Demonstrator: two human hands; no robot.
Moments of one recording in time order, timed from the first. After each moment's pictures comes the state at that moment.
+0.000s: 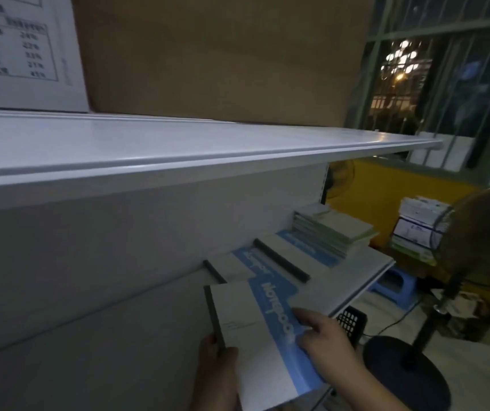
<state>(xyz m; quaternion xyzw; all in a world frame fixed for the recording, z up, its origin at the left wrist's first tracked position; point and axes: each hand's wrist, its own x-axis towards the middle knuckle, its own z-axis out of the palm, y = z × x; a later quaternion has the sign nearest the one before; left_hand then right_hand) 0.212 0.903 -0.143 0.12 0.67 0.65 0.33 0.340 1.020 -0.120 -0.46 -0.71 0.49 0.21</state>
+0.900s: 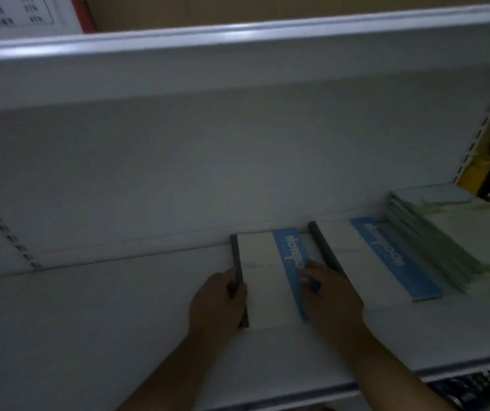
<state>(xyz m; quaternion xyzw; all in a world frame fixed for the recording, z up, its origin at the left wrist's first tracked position) 0.175 1.027 -0.160 0.18 0.93 0.31 0.01 0.254 1.194 -0.169 -0.24 -0.87 0.38 0.20</state>
